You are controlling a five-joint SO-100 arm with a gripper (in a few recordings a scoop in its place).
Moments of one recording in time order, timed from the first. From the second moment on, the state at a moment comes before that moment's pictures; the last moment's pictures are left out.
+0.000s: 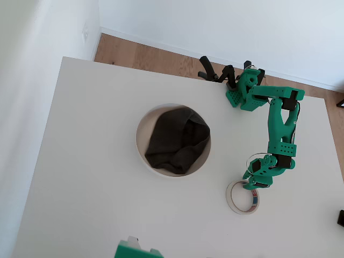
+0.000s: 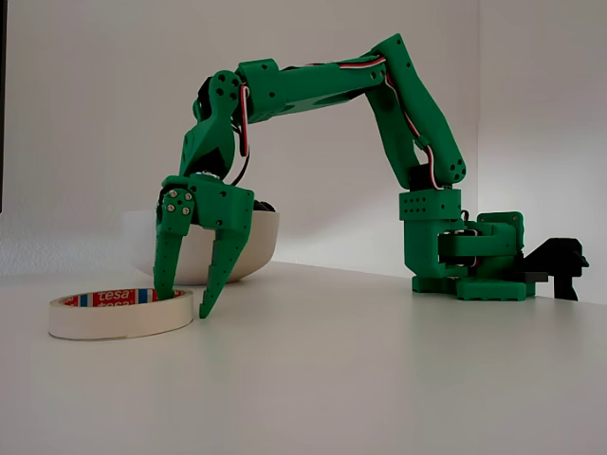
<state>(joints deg) 3.3 65.5 79.9 63.0 4.4</state>
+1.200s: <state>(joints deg) 3.0 85.8 75.1 78.8 3.9</state>
